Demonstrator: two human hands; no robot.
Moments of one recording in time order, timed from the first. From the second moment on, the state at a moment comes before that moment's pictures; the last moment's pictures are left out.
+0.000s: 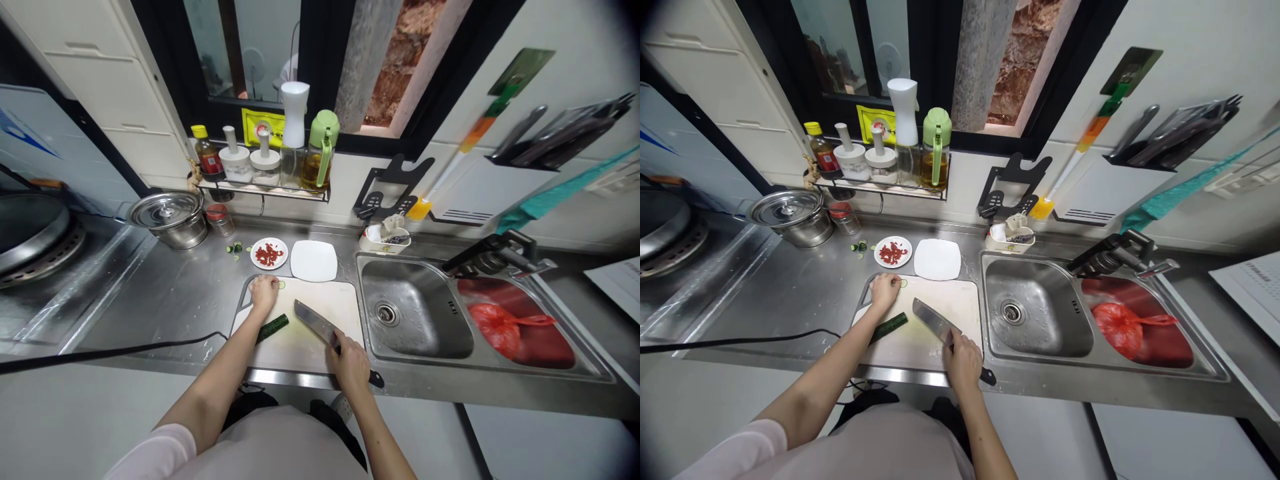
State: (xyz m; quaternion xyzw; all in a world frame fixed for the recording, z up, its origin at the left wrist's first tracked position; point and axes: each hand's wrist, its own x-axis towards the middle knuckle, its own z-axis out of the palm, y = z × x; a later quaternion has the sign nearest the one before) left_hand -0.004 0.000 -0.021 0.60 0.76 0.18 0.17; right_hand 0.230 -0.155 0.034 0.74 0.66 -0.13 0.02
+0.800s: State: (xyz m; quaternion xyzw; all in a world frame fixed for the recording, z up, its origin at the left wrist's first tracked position) left_hand -0.022 -0.098 -0.013 0.62 0.69 0.32 0.20; right_hand 0.217 -0.139 0.030 0.73 0.67 -0.15 0.02
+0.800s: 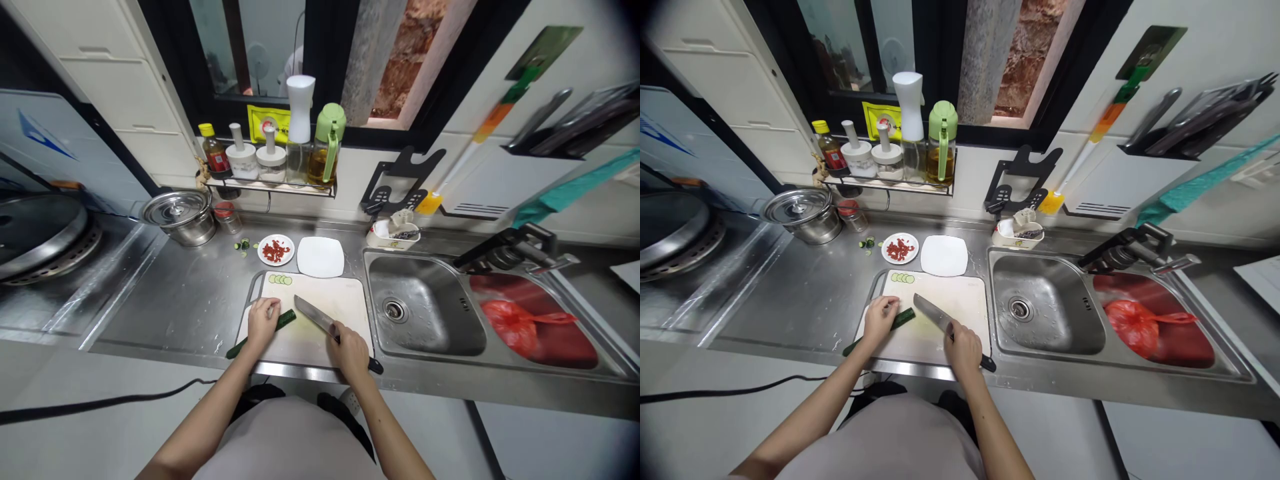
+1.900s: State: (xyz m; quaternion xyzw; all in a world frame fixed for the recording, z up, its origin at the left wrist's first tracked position) left_hand -0.020 -0.119 -0.028 0.78 0.56 0.26 0.13; right_hand 0.207 -0.123 0.045 0.69 0.68 -0.23 0.11
